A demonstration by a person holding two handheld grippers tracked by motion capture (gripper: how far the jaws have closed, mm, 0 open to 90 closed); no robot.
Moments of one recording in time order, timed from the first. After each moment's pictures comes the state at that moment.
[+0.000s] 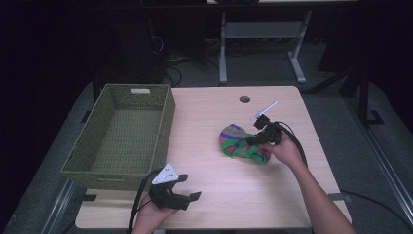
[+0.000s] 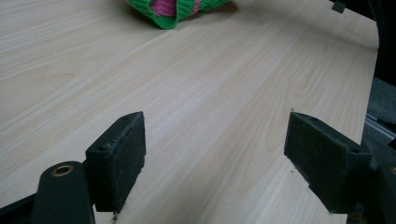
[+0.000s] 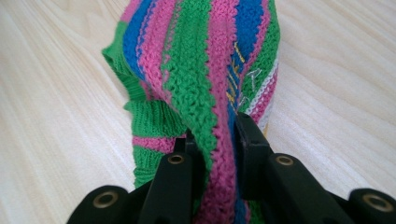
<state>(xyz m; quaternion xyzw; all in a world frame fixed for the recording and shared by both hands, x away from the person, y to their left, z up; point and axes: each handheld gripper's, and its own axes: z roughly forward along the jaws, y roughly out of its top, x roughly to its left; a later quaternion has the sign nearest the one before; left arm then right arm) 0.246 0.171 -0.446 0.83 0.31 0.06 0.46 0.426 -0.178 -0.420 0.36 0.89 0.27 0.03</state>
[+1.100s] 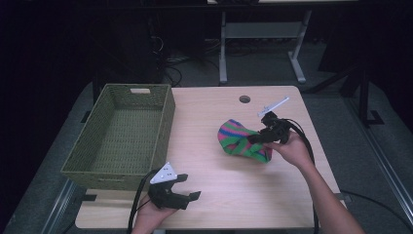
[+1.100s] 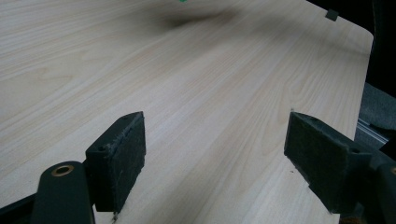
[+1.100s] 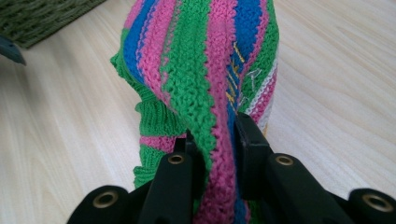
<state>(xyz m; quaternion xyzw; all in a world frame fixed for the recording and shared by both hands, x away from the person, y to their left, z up) 0.247 0.173 -0.445 0.82 0.32 0.05 0.47 0.403 -0.187 -0.381 0.33 0.88 0.34 0.01</state>
